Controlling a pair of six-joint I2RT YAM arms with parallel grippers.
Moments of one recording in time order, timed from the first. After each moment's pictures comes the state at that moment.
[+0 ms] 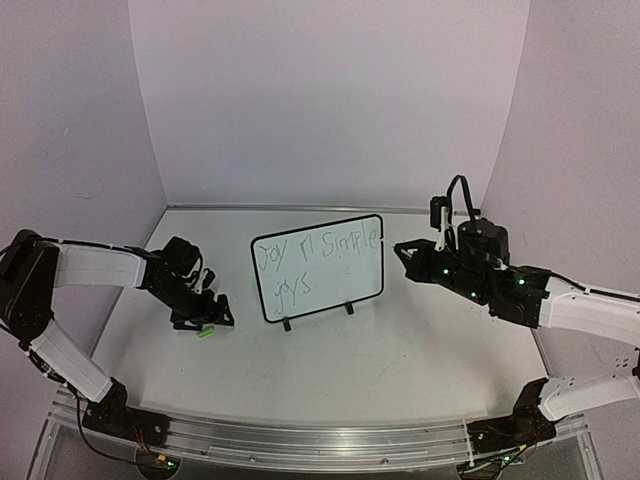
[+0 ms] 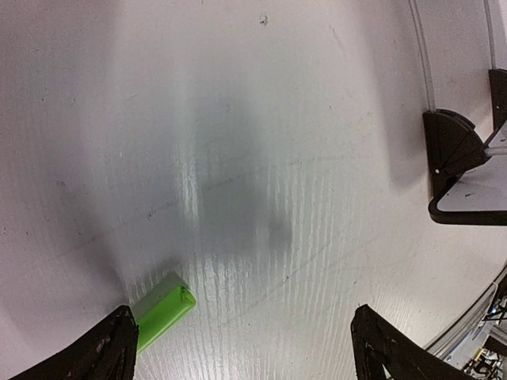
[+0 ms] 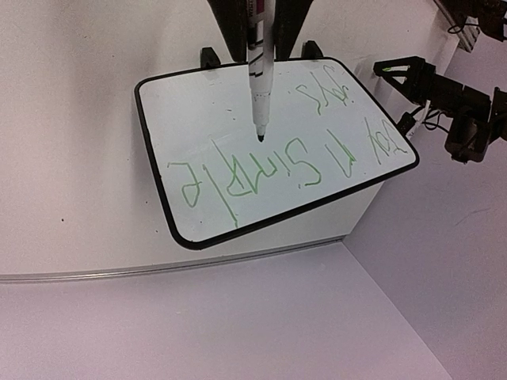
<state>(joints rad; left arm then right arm) -0.43 1.51 0.78 -0.47 0.29 -0.44 0.83 1.13 0.77 0.05 0.24 0.57</state>
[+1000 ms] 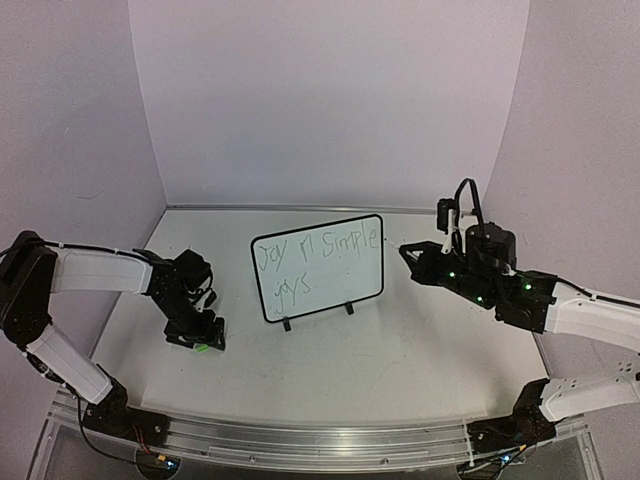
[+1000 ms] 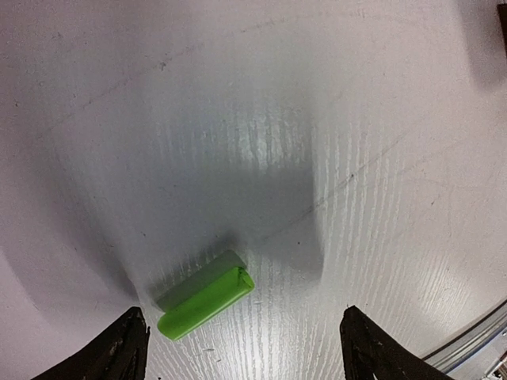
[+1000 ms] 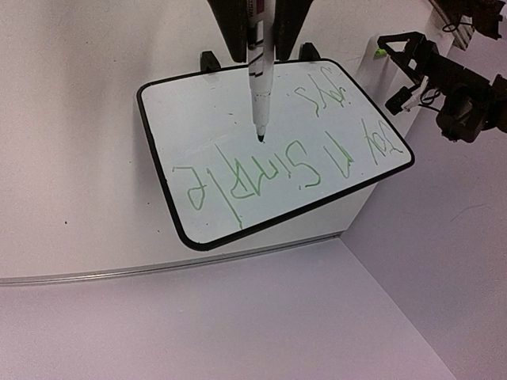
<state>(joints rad) -0.56 1.50 0.78 -0.69 0.16 -0.44 0.83 1.08 0.74 0.05 0.24 0.59</state>
